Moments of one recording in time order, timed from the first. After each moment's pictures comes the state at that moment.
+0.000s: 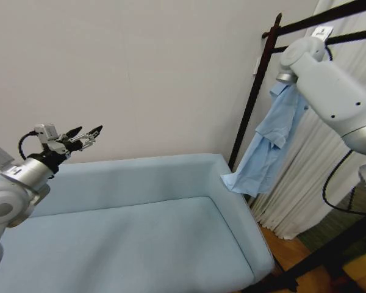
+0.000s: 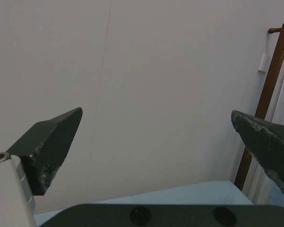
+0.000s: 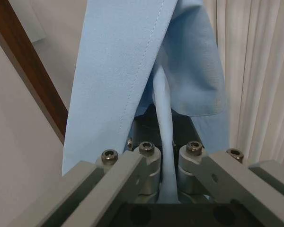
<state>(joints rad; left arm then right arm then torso) 0.96 -0.71 -0.92 -2.18 -1.28 0.46 -0.07 0.79 0.92 -0.60 0.91 1.62 -0.45 1.18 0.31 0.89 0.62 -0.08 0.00</state>
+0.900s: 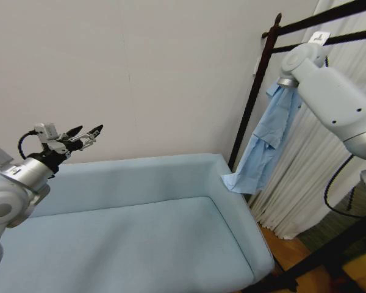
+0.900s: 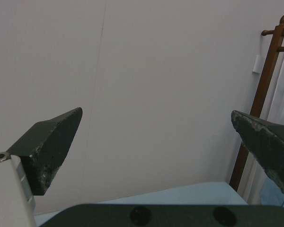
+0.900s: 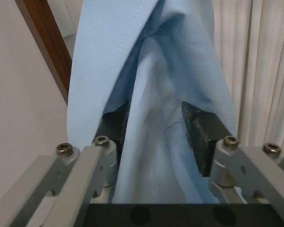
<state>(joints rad) 0.96 -0.71 -0.92 -2.19 -1.28 0.46 -0.07 0.77 0.90 -0.59 0.94 1.60 -0.47 1.05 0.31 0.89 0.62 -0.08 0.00</state>
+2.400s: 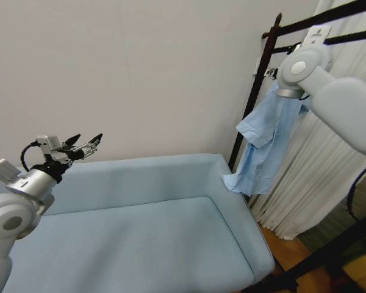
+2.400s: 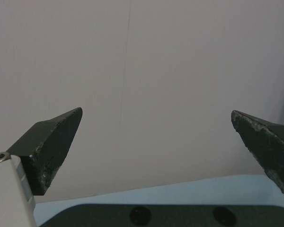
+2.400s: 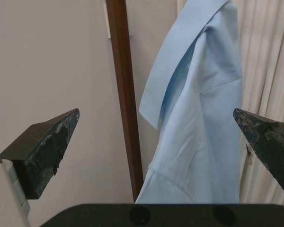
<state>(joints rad) 1.08 -0.81 -0.94 -2.25 -1.05 0.43 -0.10 0.70 0.65 -0.62 1.58 1.72 -0.48 1.22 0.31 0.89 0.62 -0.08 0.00</state>
